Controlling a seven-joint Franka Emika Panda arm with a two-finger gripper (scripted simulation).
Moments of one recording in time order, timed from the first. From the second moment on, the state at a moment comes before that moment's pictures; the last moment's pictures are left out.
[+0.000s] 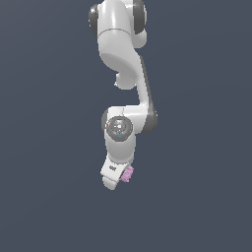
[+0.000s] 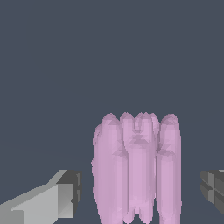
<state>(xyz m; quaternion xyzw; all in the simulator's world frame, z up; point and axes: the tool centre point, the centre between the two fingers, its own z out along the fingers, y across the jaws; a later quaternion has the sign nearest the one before) 0.104 -0.016 0.066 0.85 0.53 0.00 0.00</state>
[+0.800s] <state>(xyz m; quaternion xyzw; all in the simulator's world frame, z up) 0.108 -0.019 0.045 0.85 0.53 0.00 0.00</state>
